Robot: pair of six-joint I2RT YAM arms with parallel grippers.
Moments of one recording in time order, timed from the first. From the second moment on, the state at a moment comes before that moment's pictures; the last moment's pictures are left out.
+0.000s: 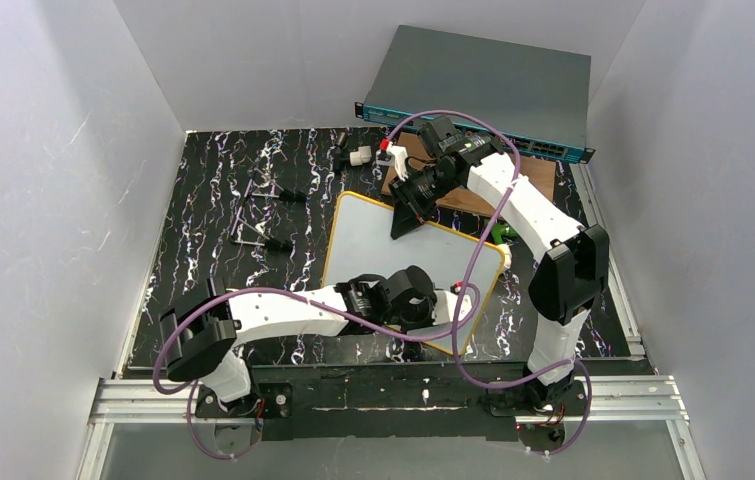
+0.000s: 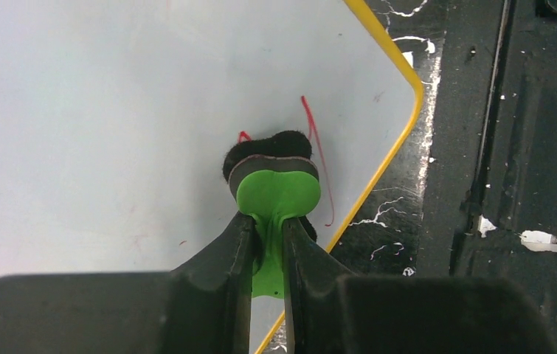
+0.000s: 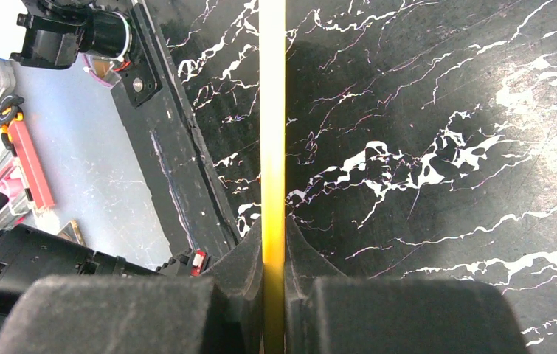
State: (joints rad) left arm -1.21 1.57 0.99 -0.16 -0.01 0.38; right arm 0.57 1.85 1.82 -1.10 -0.79 -0.24
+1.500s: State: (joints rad) left arm -1.24 1.66 1.05 -0.16 -0.10 0.73; right arm 0.54 1.79 1.82 -1.07 -0.76 -0.25
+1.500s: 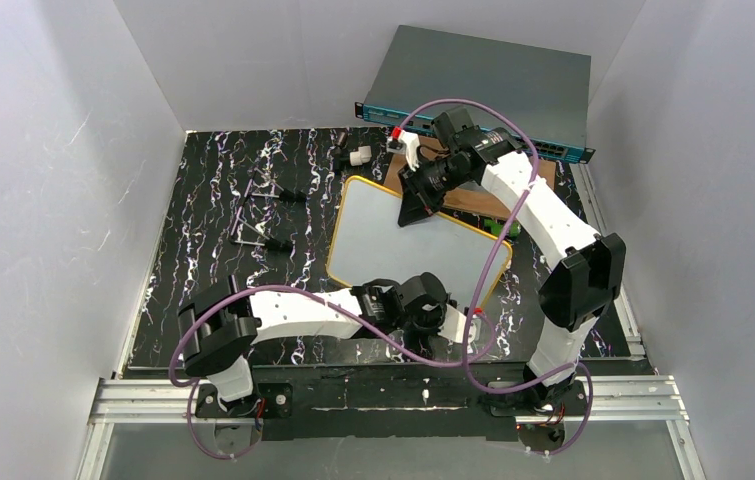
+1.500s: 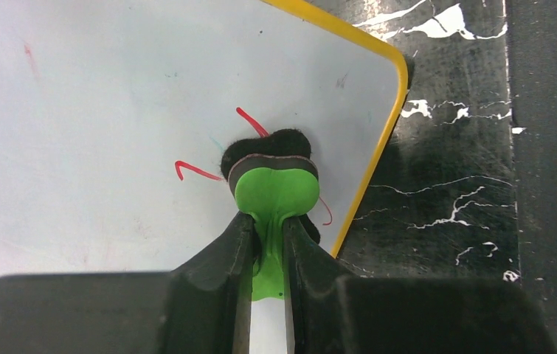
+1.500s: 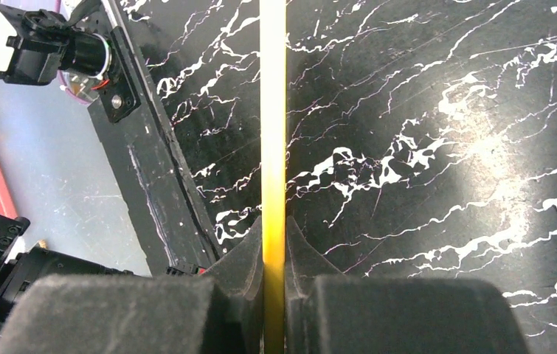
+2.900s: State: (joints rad) left arm -1.21 1.10 0.29 0.36 -0.46 -0.57; right arm 0.48 1.77 1.54 -0.62 -0.75 0.26
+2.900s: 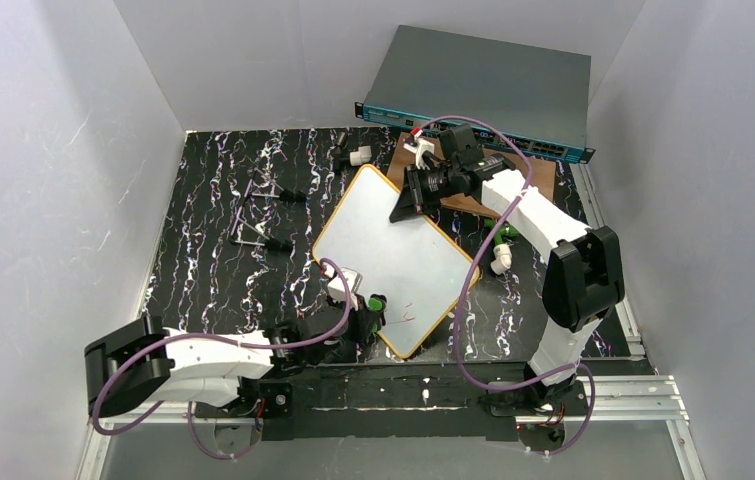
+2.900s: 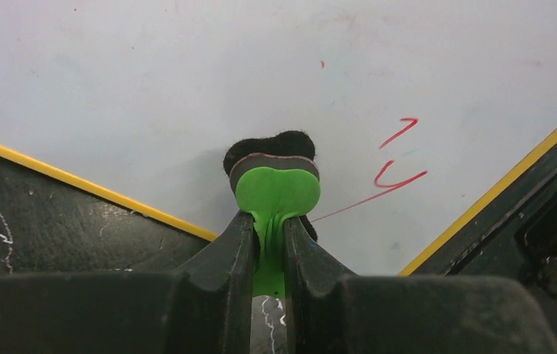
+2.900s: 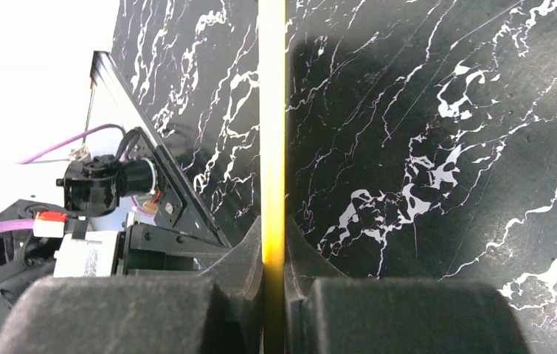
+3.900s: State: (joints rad) left arm -1.08 1.39 0.28 0.65 -0.43 -0.73; right arm 0.44 1.76 1.47 -0.50 -0.70 0.37
